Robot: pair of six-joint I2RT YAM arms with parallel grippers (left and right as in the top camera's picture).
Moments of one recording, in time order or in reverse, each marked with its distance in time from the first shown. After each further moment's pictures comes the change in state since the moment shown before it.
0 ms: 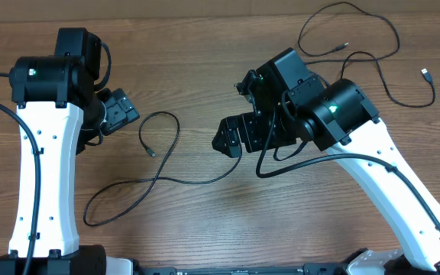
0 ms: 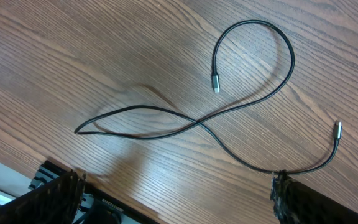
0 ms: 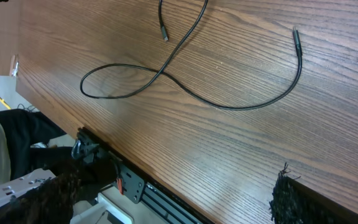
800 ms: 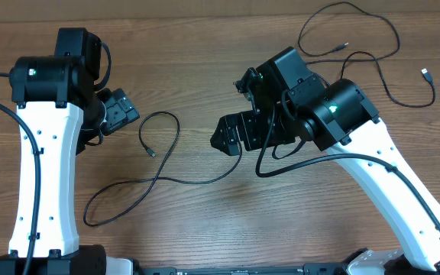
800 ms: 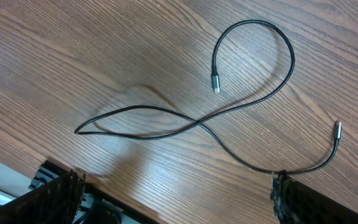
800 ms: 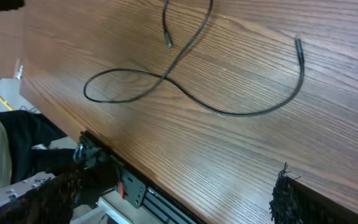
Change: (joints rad) left arm 0.000 0.000 0.000 0.000 0.000 0.000; right arm 0.000 0.000 0.000 0.027 -0.007 0.001
